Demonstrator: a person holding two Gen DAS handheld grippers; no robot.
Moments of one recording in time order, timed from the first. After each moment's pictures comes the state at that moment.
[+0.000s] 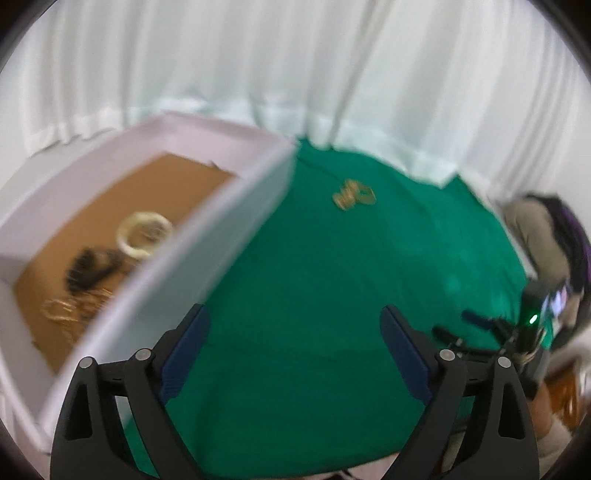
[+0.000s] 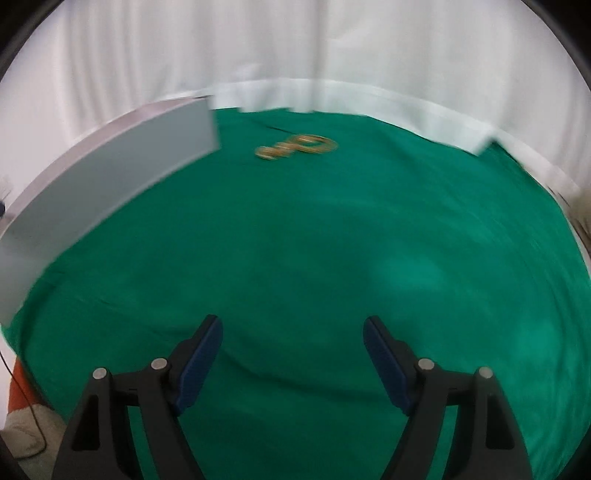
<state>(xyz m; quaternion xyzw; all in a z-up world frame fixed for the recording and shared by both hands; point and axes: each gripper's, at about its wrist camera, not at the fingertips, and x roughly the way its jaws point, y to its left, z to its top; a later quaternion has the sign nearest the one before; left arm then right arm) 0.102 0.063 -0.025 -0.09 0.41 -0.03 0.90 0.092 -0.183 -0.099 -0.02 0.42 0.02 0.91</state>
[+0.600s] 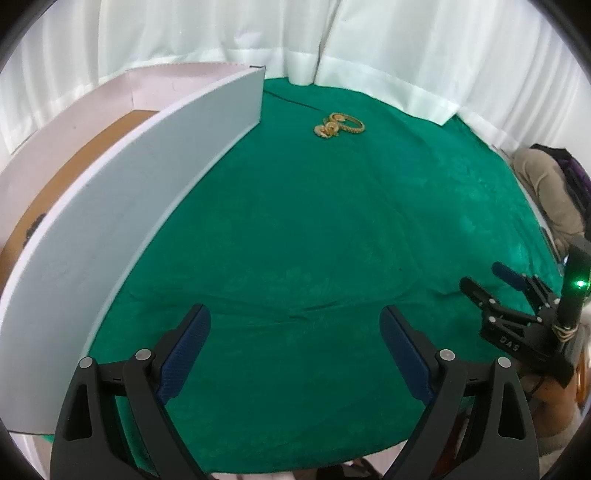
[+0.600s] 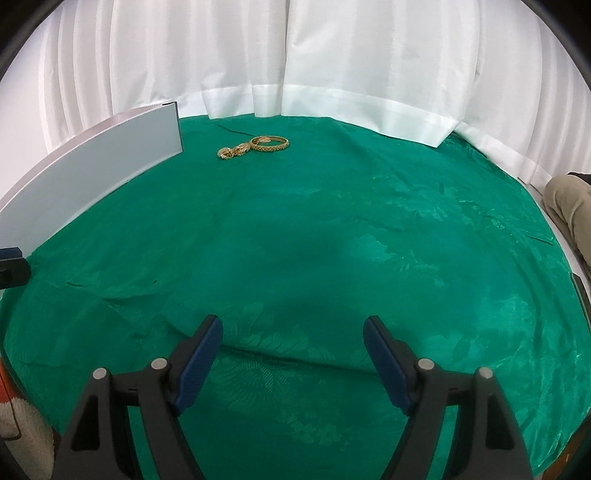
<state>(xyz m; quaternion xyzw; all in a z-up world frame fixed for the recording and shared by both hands) 0.109 0.022 -0.074 -0.06 0.48 -0.04 0.87 0.070 -0.205 -0.105 -0.02 0.40 -0.01 0.92</state>
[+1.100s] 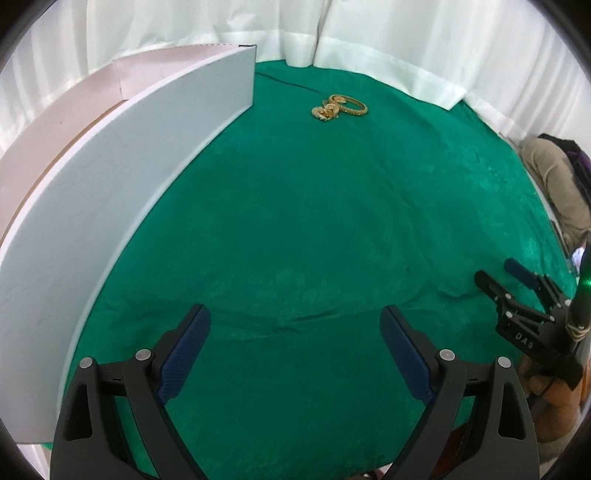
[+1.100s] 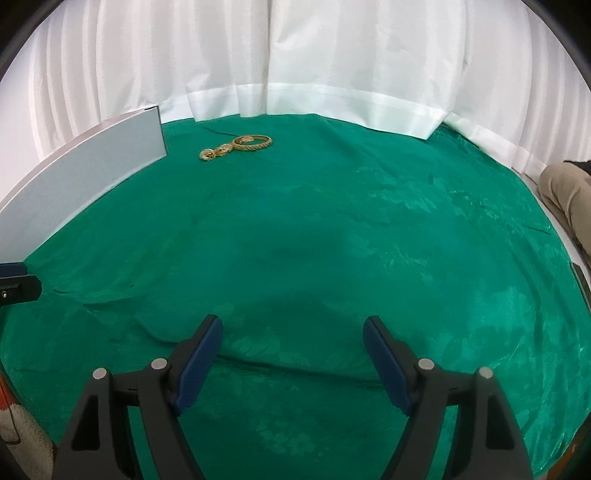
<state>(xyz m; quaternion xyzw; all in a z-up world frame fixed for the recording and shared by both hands) 0.131 0.008 -0.089 -0.05 0.51 -0.03 0.86 0.075 -0.225 -0.111 0.00 0.40 -0.03 0.92</state>
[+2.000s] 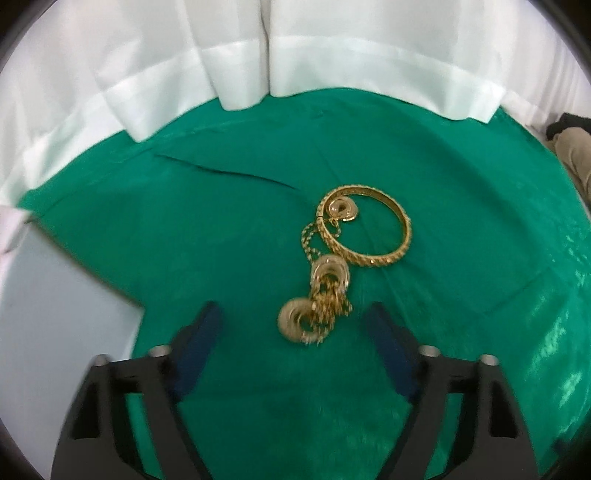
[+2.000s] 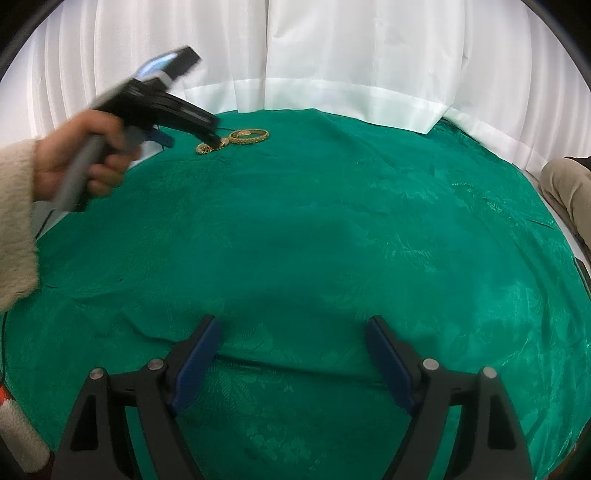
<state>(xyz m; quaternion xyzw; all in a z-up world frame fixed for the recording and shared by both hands) 0.416 -0.057 -0.132 0.04 0.49 -0.07 0.87 0.075 -0.223 -0.120 0.00 0.40 -0.03 0.92</state>
